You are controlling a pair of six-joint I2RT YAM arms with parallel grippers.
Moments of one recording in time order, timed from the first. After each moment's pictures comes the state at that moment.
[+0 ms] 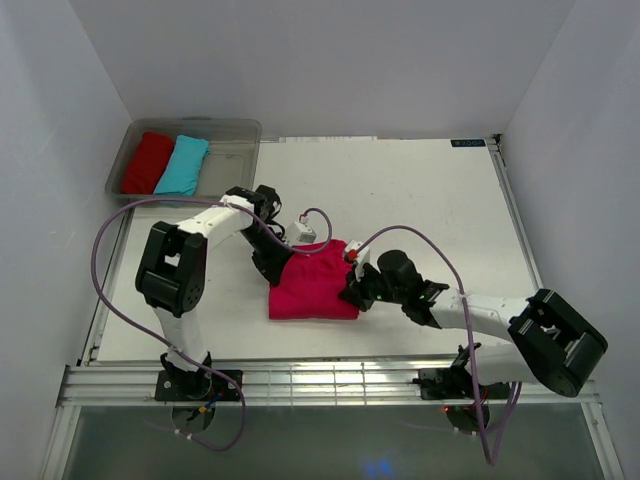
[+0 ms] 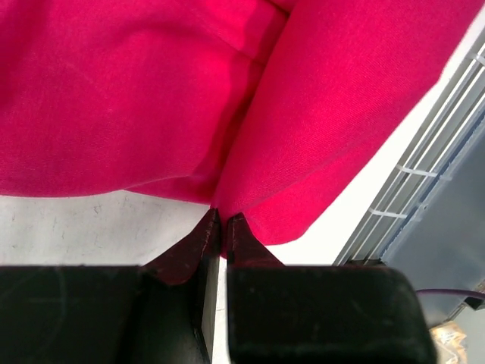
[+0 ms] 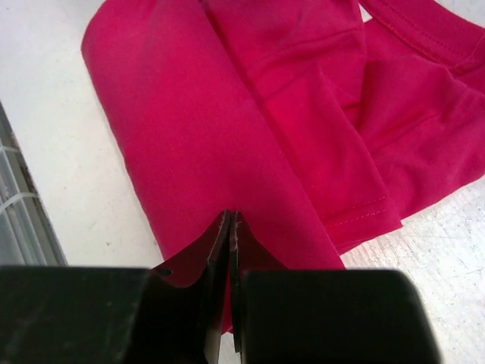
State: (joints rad) left arm -0.41 1.86 1.31 -1.08 0.52 0.72; right arm 0.82 1.28 0.44 0.34 -0.33 0.04
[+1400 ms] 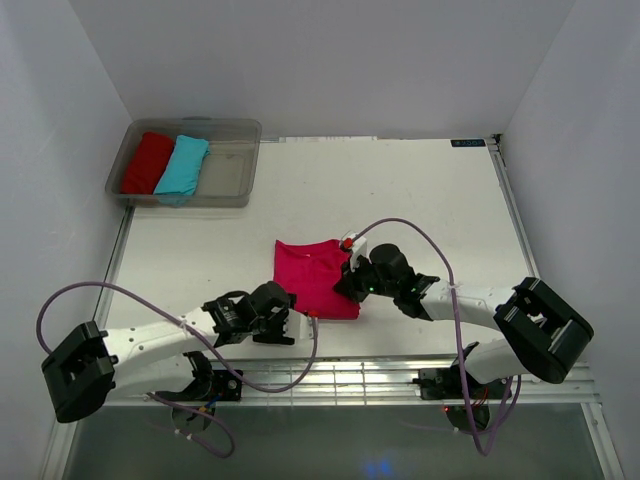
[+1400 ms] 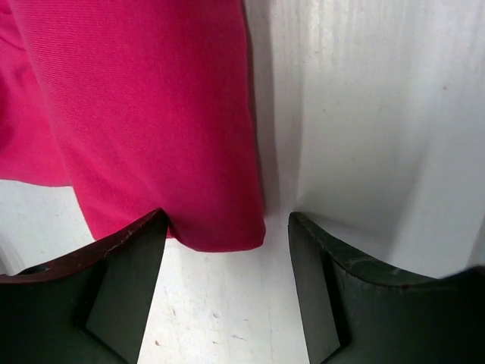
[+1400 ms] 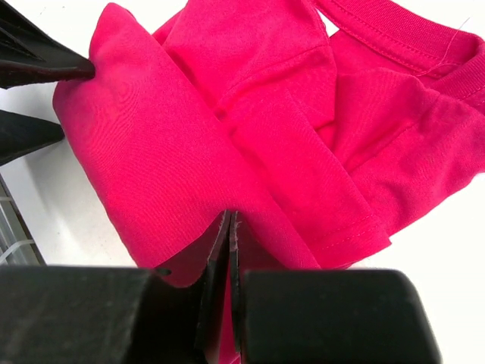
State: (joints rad) left arm -0.98 1.05 0.44 -0.38 -0.09 0.78; right arm 0.83 1.38 0.51 0.36 -0.26 0.15
